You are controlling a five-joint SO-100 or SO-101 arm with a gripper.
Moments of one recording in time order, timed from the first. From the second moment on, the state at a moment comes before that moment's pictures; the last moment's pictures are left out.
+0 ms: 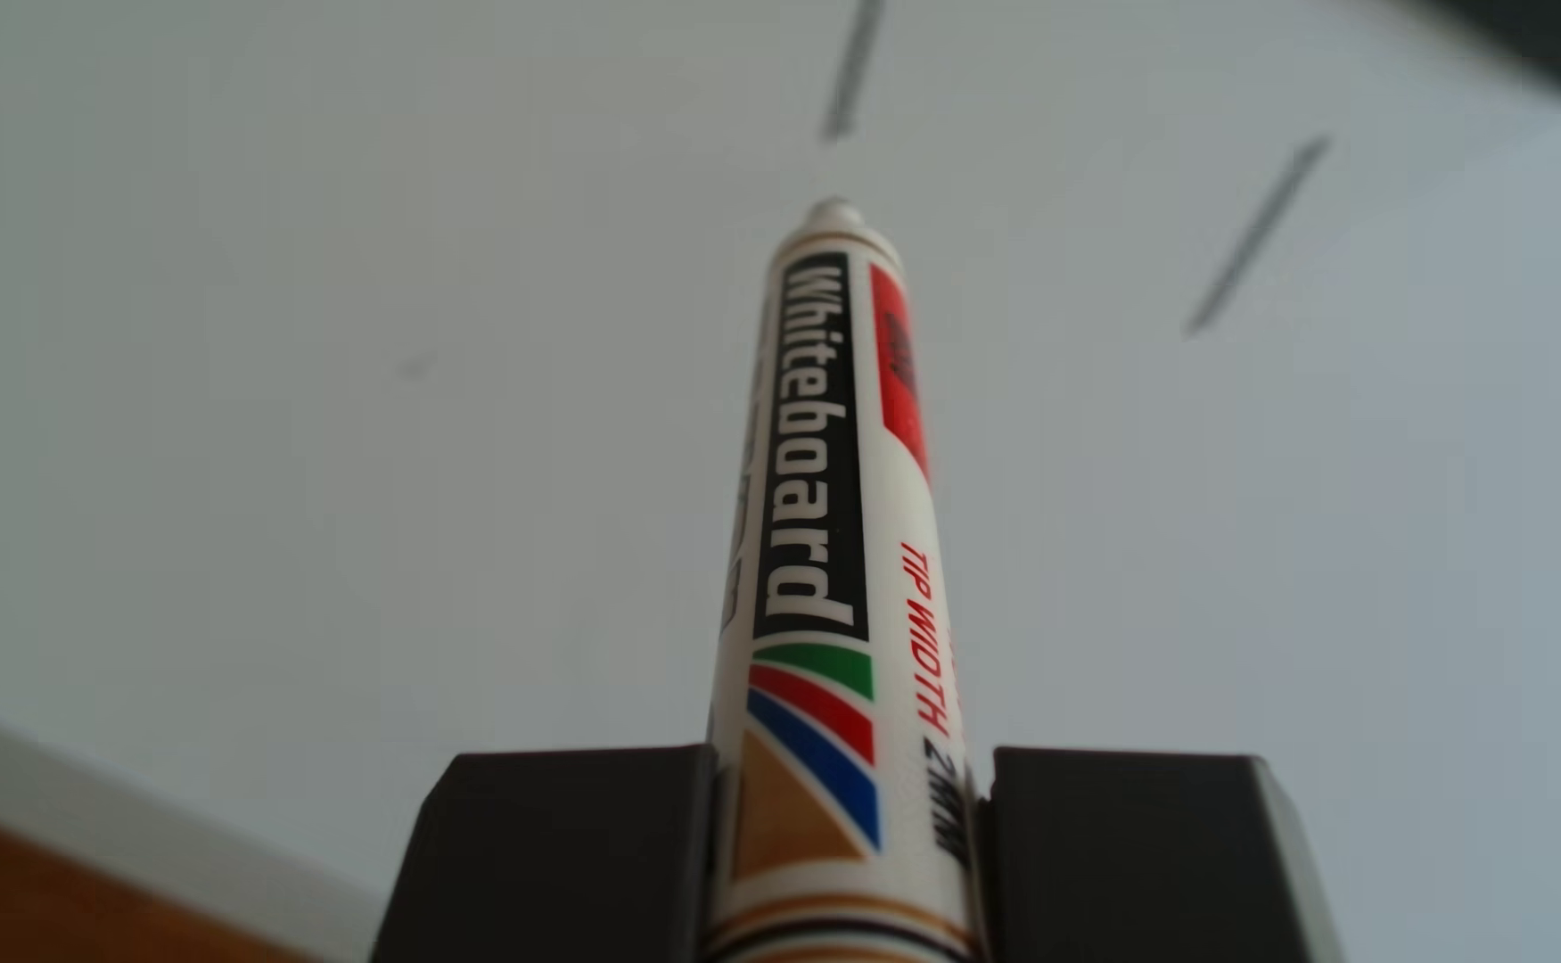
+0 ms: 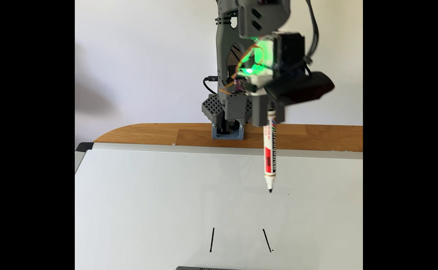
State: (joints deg) arm -16.3 108.0 83.8 104.7 -12.1
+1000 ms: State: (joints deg) arm -21.6 101.6 92.5 95.4 5.6
